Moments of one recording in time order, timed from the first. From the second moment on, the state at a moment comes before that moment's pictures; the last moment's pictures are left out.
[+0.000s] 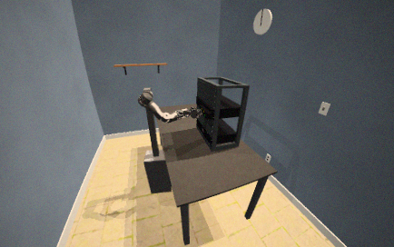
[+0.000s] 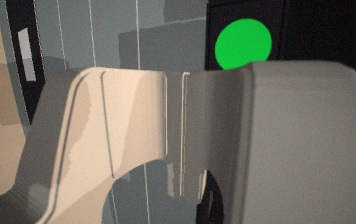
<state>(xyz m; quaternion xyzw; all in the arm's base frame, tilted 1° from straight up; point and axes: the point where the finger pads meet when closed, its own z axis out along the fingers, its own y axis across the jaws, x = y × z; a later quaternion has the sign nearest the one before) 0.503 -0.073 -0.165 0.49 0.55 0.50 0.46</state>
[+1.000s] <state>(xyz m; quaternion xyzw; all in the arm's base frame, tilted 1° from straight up) 0.505 -0.073 -0.165 0.49 0.55 0.50 0.46</state>
